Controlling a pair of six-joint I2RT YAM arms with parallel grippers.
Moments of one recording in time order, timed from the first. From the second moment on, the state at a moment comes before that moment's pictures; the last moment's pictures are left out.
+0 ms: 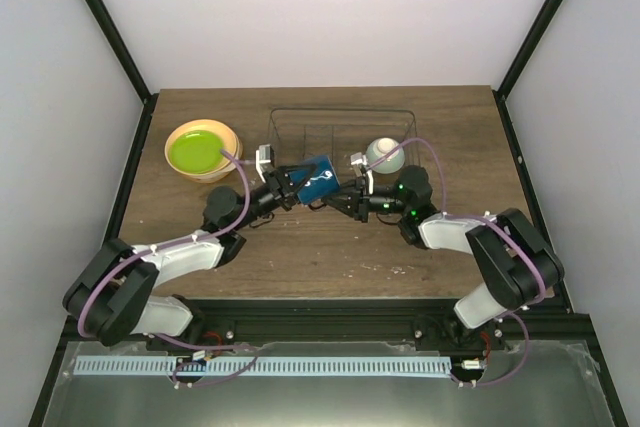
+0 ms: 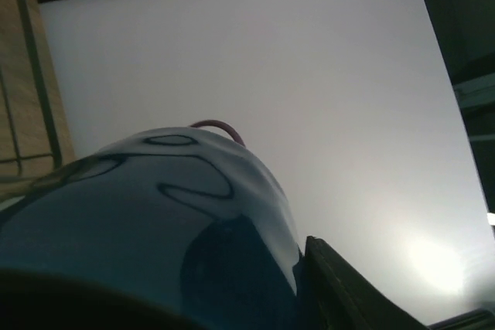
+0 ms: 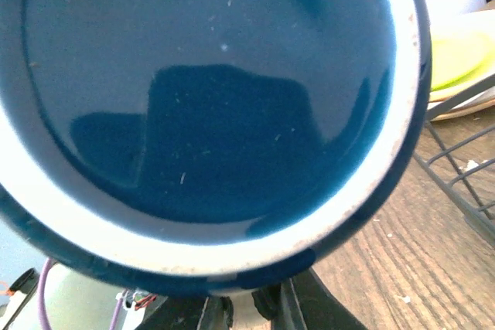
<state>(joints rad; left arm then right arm) -0.63 1.35 0.49 1.17 0.46 -1.55 0.50 1.54 0.56 1.04 -1.01 0.59</state>
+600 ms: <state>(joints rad) -0.49 1.15 0.40 0.83 0.47 -1.36 0.44 1.39 0.56 0.72 -0.77 0.48</state>
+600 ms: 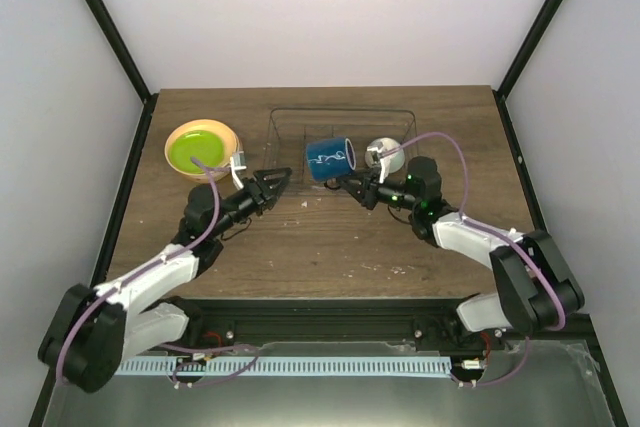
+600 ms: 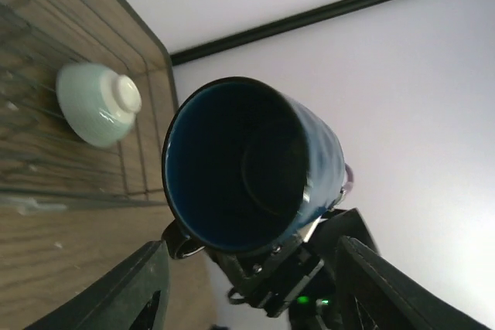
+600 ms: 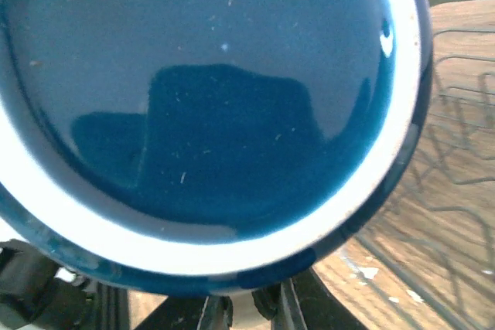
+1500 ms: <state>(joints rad) -0.46 0.81 0.57 -0.09 0.18 -0.85 0.35 1.63 1.17 -0.37 -0.35 -0.19</state>
